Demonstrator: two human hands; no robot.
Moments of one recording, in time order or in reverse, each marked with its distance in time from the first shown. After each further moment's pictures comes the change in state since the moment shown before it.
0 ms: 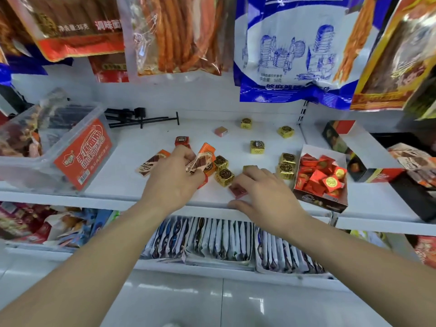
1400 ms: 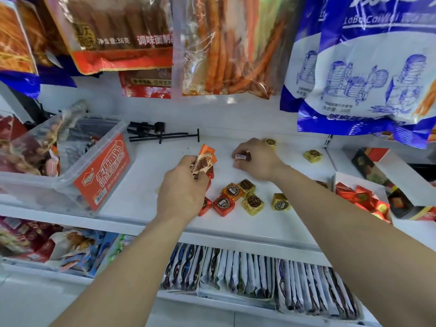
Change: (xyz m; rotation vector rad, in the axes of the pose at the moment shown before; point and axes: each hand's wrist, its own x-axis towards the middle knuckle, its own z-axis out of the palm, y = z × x) left_hand 0.040 -0.033 -0.005 -0.169 0.183 -0.096; right_hand 0.184 0.043 0.035 0.273 -0.030 0.096
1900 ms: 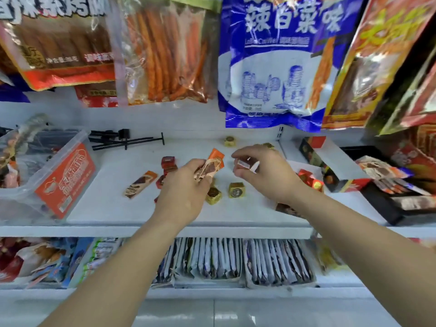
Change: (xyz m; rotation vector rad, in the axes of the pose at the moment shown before) left_hand -0.041 0.055 0.021 0.014 -0.198 0.245; right_hand -0.141 -0.015 -0.079 0.096 0.193 0.018
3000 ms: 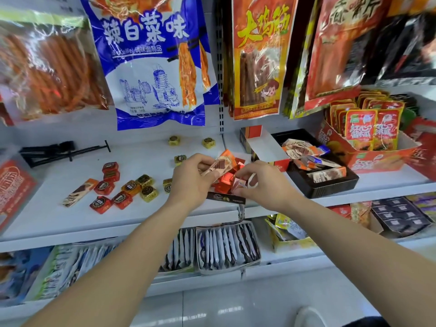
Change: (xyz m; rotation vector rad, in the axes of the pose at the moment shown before) left_hand -0.001 0.110 0.117 -0.146 -0.072 0.026; right_hand -0.112 0.095 -0.079 -0.024 -0.005 0.243
